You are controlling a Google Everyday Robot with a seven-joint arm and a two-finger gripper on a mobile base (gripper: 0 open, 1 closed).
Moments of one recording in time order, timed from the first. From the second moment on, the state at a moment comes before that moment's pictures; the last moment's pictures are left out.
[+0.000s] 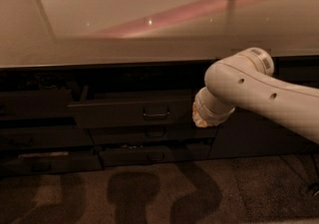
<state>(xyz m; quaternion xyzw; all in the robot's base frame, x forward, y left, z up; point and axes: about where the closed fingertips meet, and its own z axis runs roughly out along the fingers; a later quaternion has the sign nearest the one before) 0.534 -0.140 0.713 -0.82 0.55 -0.11 0.14</state>
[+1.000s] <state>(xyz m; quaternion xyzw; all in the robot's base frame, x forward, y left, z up) 0.622 -0.153 0.761 -0.80 0.58 -0.13 0.08</state>
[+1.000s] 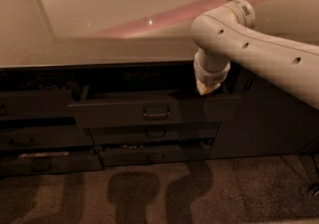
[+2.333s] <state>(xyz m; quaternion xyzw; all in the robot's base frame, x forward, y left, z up) 0.593 -0.143 0.728 -0.77 0.54 -0.33 0.07</state>
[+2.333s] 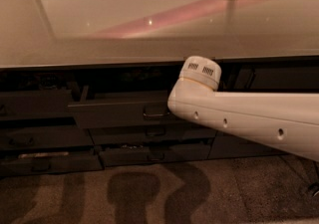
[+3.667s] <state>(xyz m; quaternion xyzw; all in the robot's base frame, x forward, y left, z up) 0.593 -0.119 0.742 -0.83 0.47 -0.21 0.21</state>
